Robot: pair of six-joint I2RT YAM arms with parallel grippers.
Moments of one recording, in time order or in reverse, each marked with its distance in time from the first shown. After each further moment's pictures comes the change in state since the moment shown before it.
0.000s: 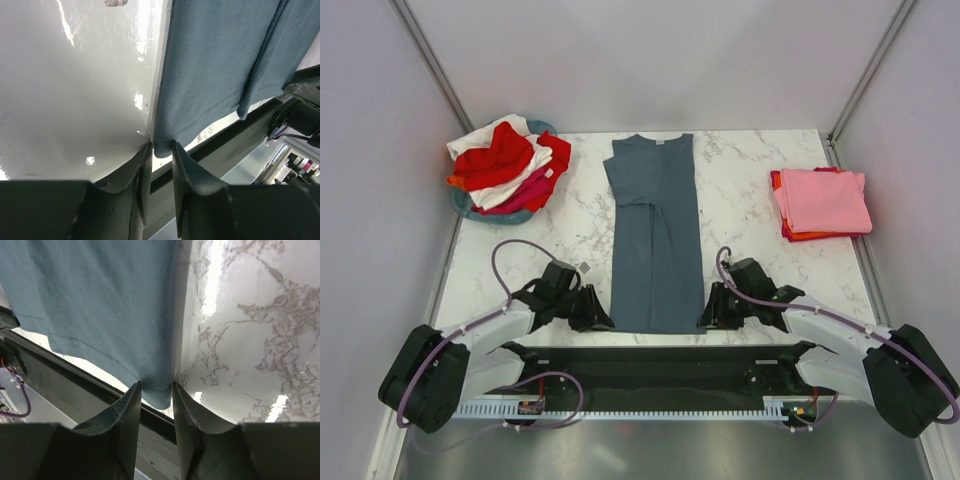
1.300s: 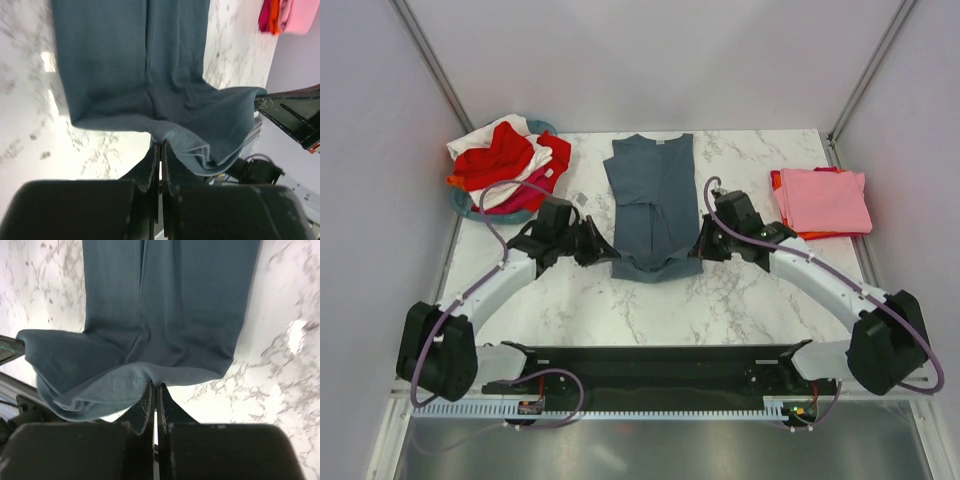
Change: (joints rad) left arm 0.100 0.161 0.480 -0.085 -0.020 0.024; right arm -0.042 0.225 0.571 -0.192 0.208 -0.107
